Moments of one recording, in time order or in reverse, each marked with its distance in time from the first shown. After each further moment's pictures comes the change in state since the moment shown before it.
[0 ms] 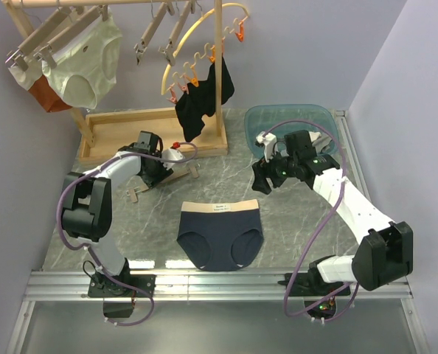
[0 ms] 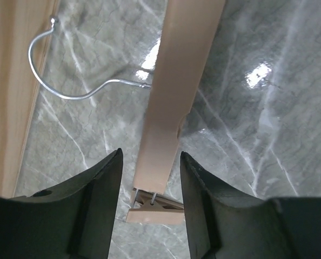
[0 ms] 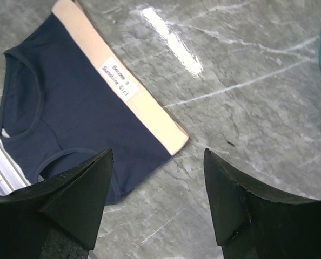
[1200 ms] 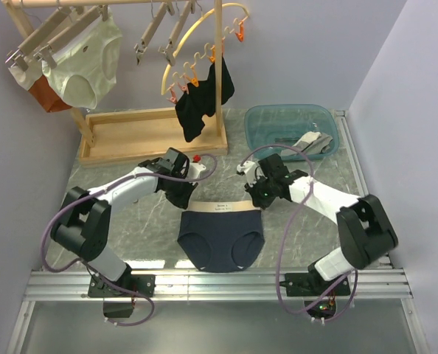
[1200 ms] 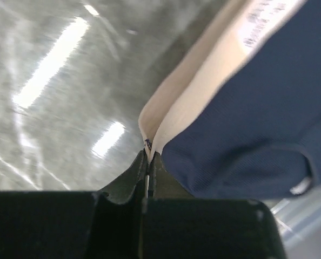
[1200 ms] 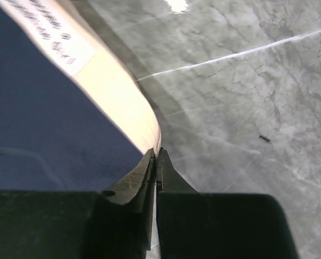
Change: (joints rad) left arm -0.299 -0.167 -0.116 -0.082 0.259 -0.537; right arm 0.156 0.145 -0.222 0.189 0.220 -0.037
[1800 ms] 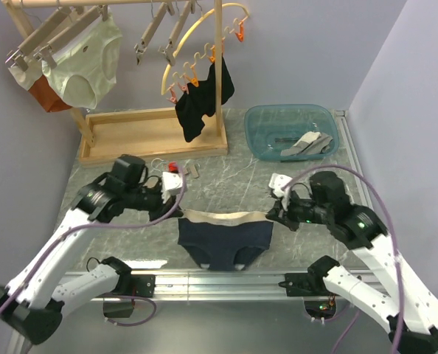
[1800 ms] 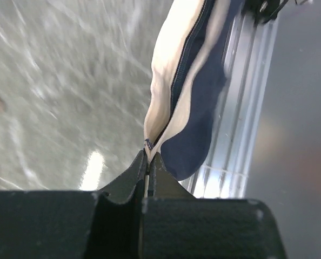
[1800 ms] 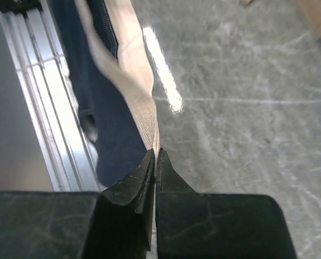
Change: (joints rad) left arm 0.017 -0.663 0.023 -0.276 0.414 0.284; right arm 0.074 -0.757 0.111 -0.460 -0.230 -0.077
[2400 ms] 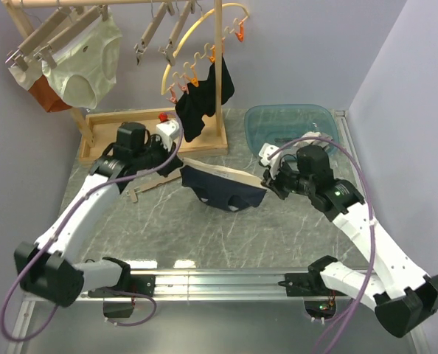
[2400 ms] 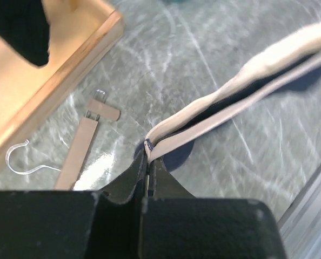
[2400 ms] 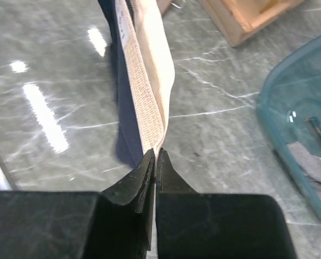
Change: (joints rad) left arm 0.161 0.364 0.113 0.432 -0.263 -0.359; right arm -0.097 0.286 0.034 0.293 0.140 -0.064
